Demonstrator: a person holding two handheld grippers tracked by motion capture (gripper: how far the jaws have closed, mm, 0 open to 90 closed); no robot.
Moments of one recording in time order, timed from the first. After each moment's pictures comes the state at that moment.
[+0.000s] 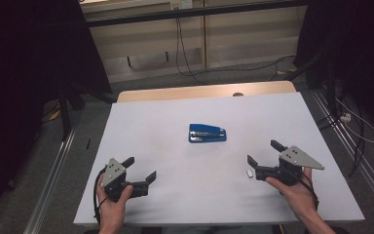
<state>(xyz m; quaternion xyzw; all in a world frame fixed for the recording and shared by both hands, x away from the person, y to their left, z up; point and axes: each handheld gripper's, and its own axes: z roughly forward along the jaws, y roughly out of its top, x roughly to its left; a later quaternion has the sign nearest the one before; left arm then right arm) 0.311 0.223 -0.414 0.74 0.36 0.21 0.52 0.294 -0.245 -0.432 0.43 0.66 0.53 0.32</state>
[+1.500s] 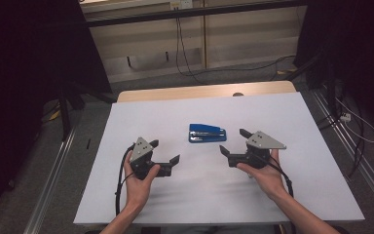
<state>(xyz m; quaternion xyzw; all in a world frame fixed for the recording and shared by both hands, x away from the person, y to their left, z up) 0.366 0.157 -0.409 0.77 0.32 0.19 0.52 0.347 -0.185 -0.427 0.38 0.69 0.54 0.28</state>
